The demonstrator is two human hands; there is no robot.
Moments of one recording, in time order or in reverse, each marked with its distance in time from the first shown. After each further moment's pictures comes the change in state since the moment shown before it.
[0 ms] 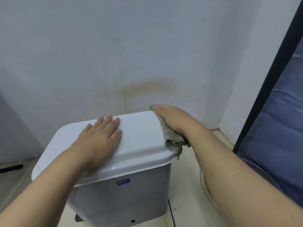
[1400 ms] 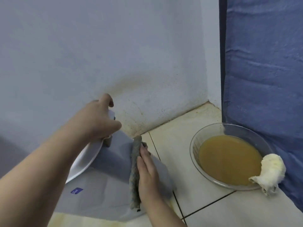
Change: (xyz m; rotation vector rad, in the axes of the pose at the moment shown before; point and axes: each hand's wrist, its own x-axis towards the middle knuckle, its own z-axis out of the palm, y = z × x) left_hand 0.006 0.127 -0.043 0.137 0.180 0.079; right_hand -0.112 0.065 0.147 1.033 0.370 -0.001
